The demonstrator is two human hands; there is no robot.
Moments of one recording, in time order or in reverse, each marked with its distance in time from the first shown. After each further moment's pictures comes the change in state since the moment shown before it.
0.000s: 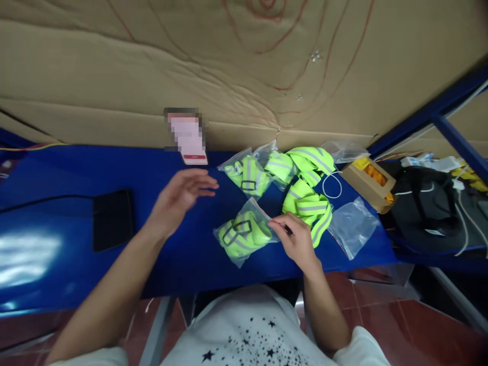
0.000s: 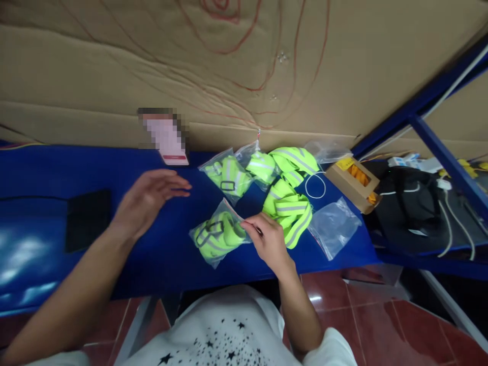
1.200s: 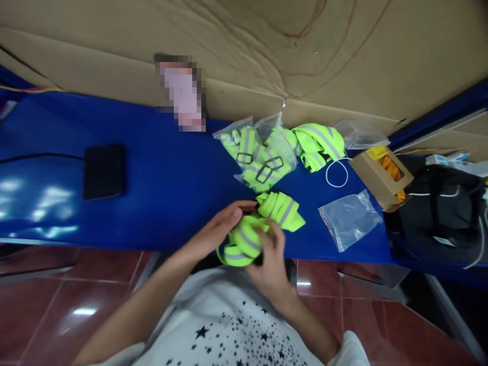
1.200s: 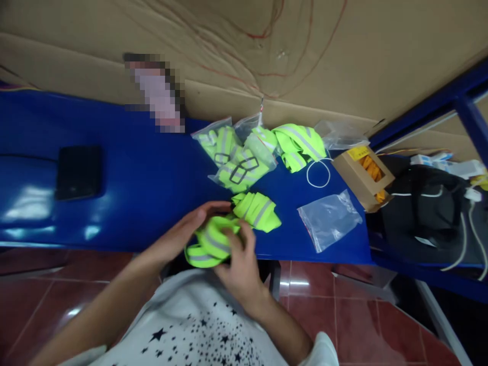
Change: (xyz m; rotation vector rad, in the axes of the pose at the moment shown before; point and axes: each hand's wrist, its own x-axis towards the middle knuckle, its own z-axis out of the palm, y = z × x) left_hand -0.070 -0.001 0.140 0.051 -0.049 -0.524; right_hand -0.105 -0.001 0.017 -0.173 -0.031 -0.005
